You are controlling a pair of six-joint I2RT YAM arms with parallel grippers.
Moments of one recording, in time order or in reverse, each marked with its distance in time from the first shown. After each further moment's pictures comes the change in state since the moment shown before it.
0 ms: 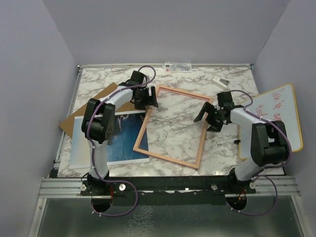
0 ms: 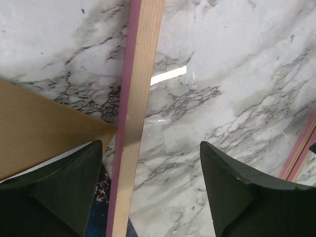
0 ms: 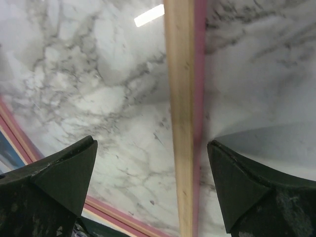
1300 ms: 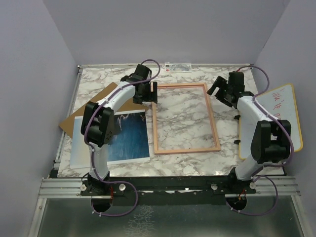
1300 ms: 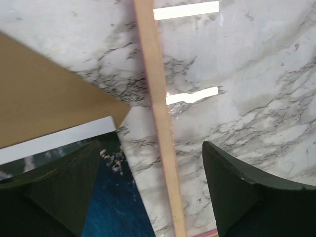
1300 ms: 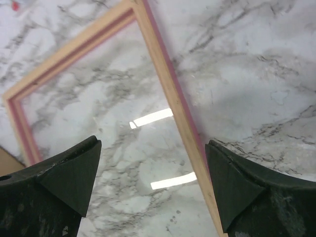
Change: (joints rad) left arm -0.066 -0.021 0.142 -0.178 -0.176 0.041; right arm -0.083 0.067 0.262 0.166 0.261 -0.084
